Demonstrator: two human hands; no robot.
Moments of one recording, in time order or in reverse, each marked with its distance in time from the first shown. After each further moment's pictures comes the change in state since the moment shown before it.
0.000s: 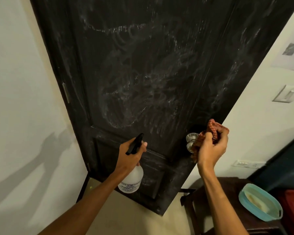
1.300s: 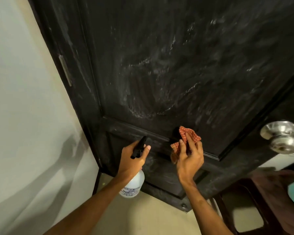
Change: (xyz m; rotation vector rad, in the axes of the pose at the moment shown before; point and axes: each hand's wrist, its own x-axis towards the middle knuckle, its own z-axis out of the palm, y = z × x) left_hand 0.073 -0.170 -0.110 0.195 0.001 -0.168; right_hand -0.136 0.191 0.184 -0.366 -0.107 -0.222
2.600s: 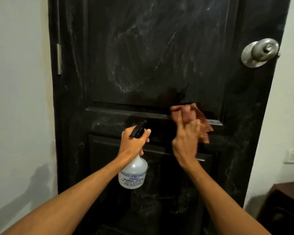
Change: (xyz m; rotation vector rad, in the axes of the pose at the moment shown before) left_hand 0.033 -0.177 0.081 -0.141 -0.053 0.581; right_hand -0.034 0.192 0.082 -0.558 0.216 -0.680
